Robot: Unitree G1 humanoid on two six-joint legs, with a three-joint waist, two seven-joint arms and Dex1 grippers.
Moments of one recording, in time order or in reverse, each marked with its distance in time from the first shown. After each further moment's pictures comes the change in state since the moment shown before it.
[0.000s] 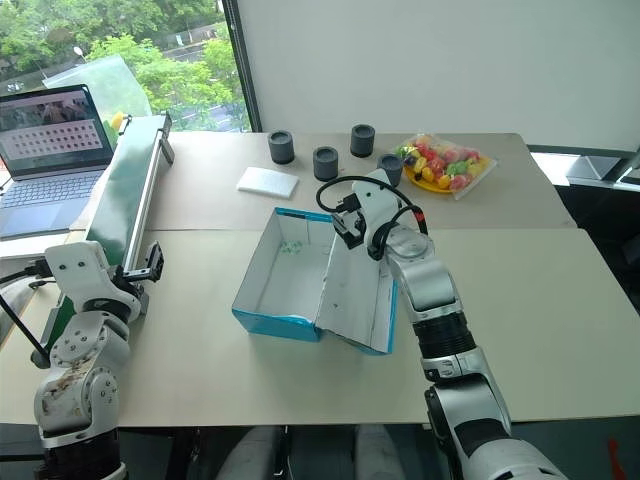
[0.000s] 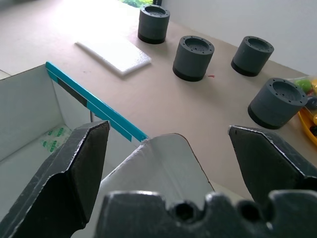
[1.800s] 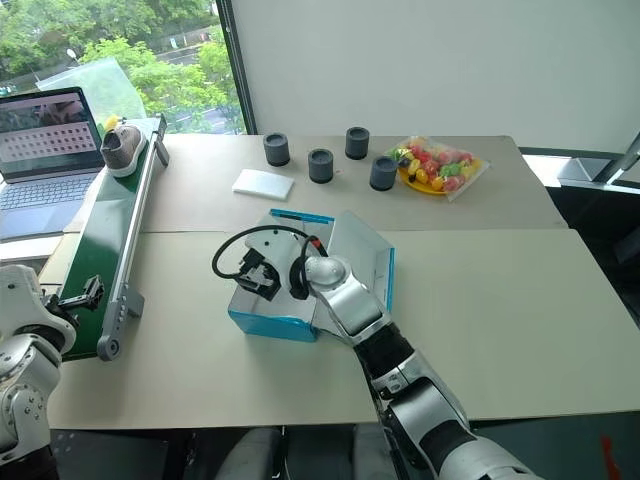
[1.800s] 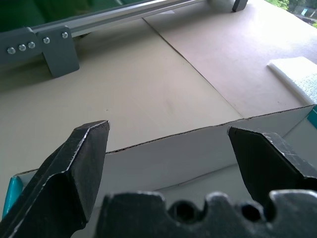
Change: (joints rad) left arm 0.085 0.163 0.250 0.036 -0.116 0.244 -0.052; right arm 0.004 0.207 0.308 0.066 -0.030 -0.104 0.255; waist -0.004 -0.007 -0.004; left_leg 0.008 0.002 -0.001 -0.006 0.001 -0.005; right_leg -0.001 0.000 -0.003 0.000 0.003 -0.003
